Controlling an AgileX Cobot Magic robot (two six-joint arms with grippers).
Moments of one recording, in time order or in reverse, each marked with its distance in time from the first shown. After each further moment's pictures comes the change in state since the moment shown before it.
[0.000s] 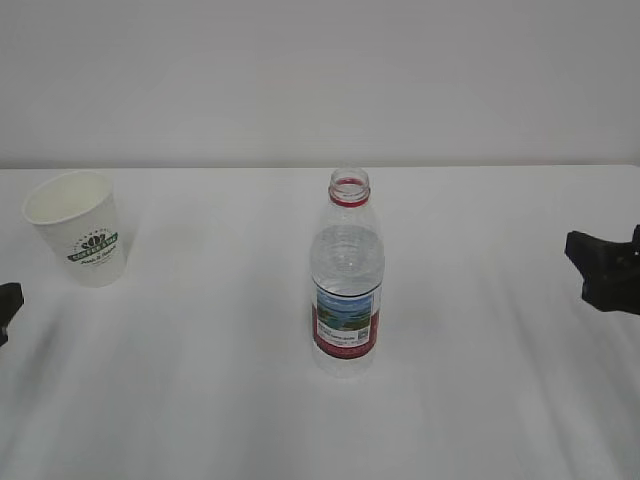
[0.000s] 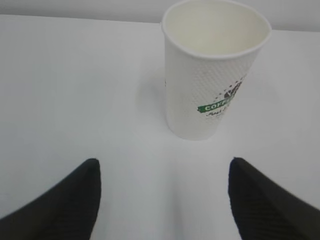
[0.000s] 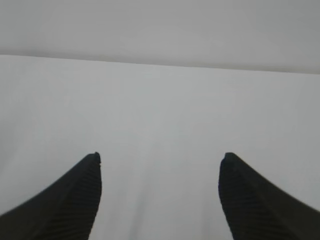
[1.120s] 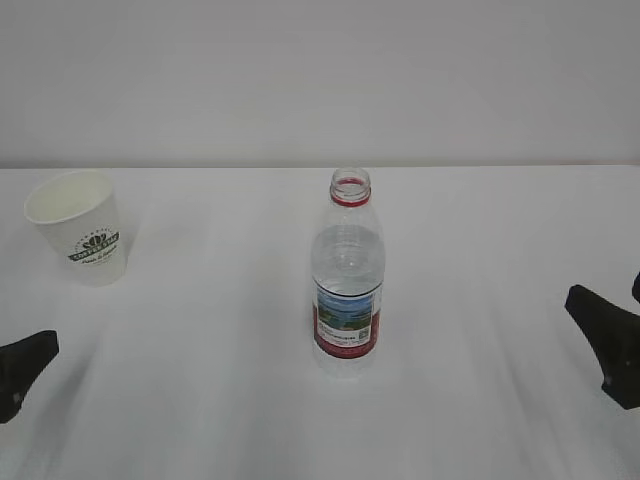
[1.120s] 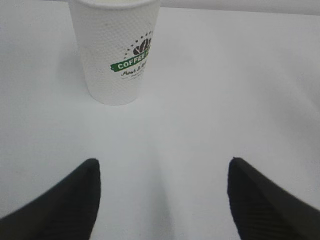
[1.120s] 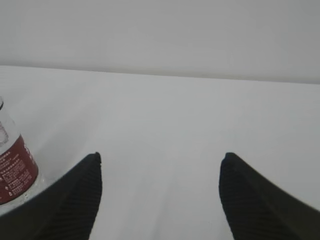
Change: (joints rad) left arm 0.000 0.070 0.139 0.245 -0.222 -0.084; right arm 0.000 -0.002 0.271 -0.116 -0.419 0.032
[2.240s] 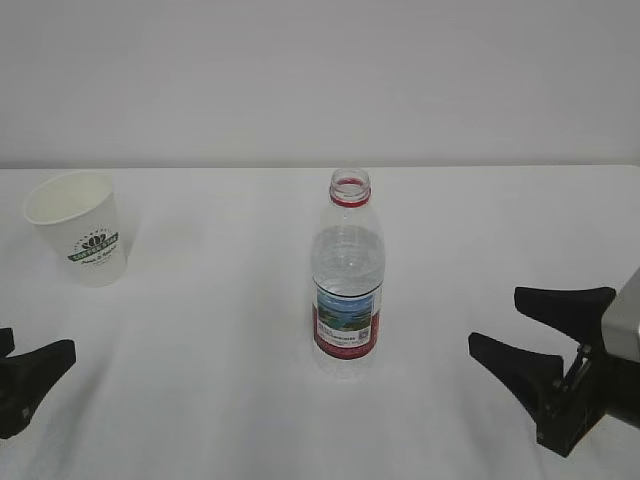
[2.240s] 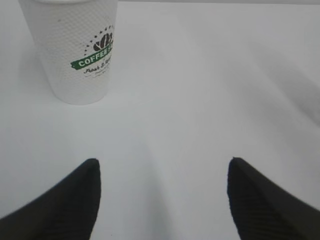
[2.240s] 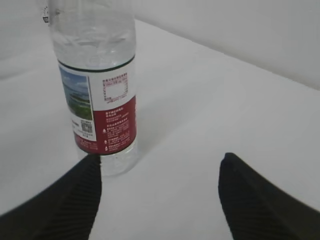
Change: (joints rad) left arm 0.000 0.002 0.000 0.097 -0.002 -0.004; right arm 0.000 0.215 -0.149 -0.432 -0.013 -0.100
